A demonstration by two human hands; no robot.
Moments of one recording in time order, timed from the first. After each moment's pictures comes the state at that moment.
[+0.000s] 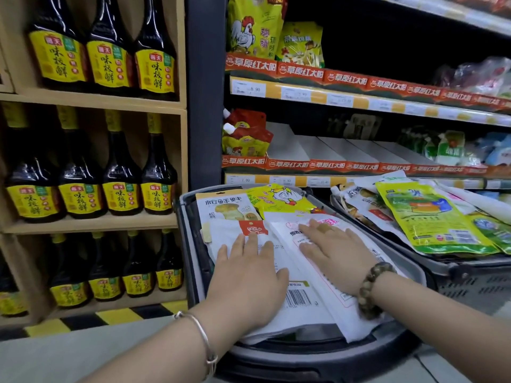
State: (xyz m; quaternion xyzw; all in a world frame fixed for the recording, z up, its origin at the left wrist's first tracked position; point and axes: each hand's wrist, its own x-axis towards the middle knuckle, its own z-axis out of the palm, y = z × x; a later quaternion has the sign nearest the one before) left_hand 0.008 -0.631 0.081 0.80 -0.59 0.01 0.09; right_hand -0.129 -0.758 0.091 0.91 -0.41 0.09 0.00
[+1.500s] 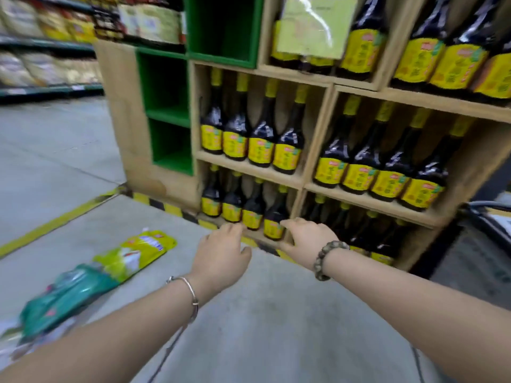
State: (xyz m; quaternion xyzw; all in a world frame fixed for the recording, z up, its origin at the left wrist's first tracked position) left_hand 0.369 -0.222 0.015 0.92 -0.31 0.06 0.24; right_hand 0.311 -0.398 0.045 0.99 -0.10 0.05 0.03
